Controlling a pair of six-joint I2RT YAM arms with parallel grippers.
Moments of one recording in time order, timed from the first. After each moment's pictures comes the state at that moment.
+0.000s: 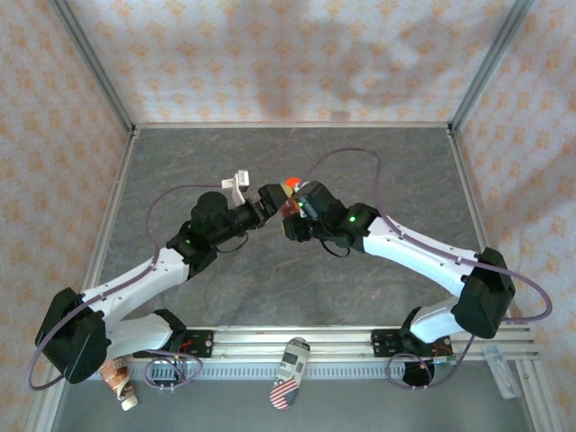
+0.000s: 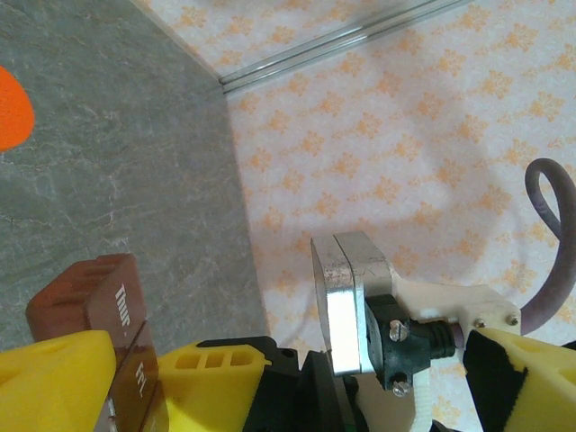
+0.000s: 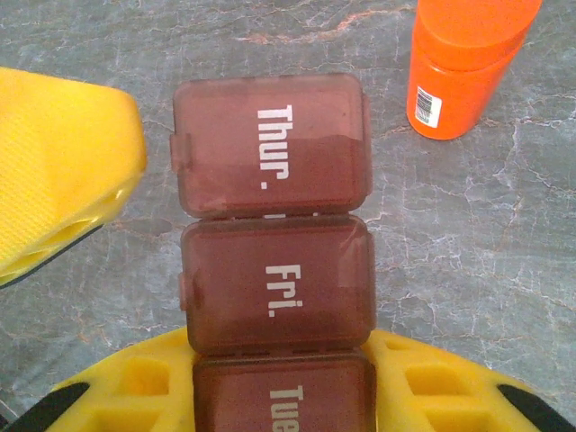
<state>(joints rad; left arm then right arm) -0.58 1.14 0.67 0.33 0.28 -1.17 0.88 1.42 1.16 -0.59 0.06 0.49</state>
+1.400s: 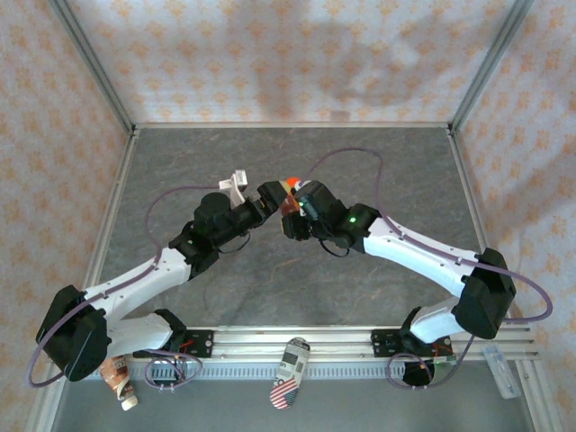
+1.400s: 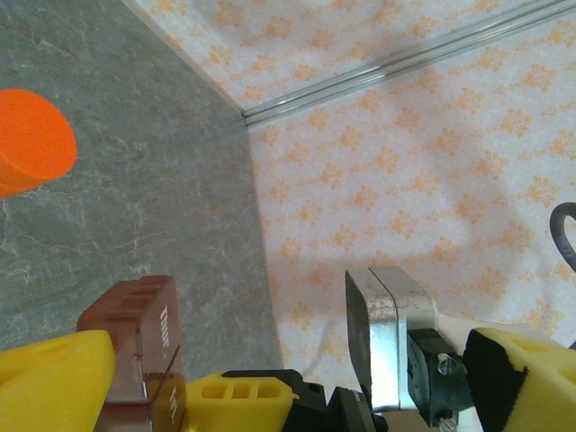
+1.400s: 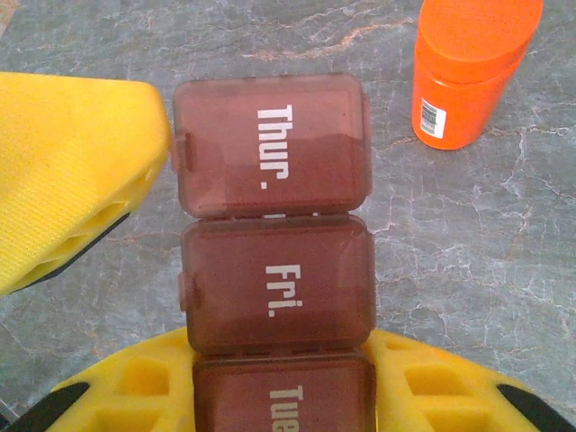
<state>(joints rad) -0.60 1.15 0.67 0.33 0.16 -1.18 0.88 1.42 1.15 -0.56 0.06 0.51</state>
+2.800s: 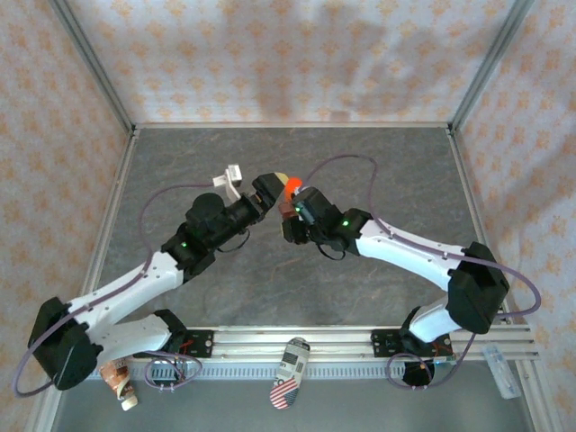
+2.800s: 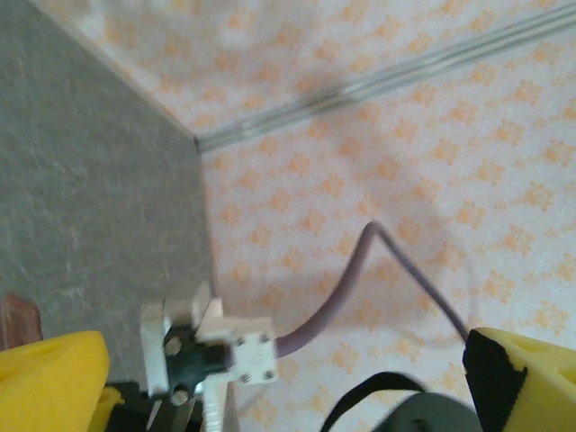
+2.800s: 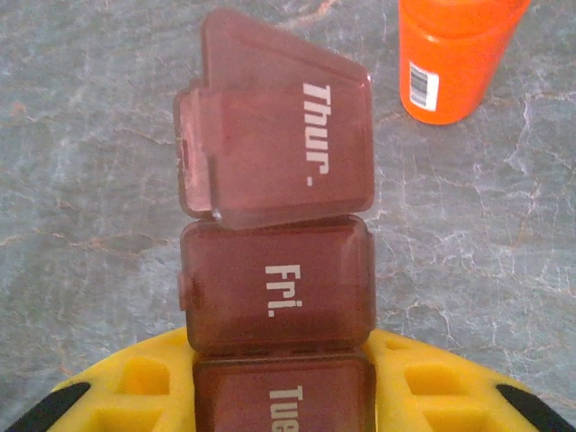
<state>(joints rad) -0.65 1.05 0.73 0.28 0.06 -1.21 0.88 1.46 1.07 -0.48 0.07 0.55</state>
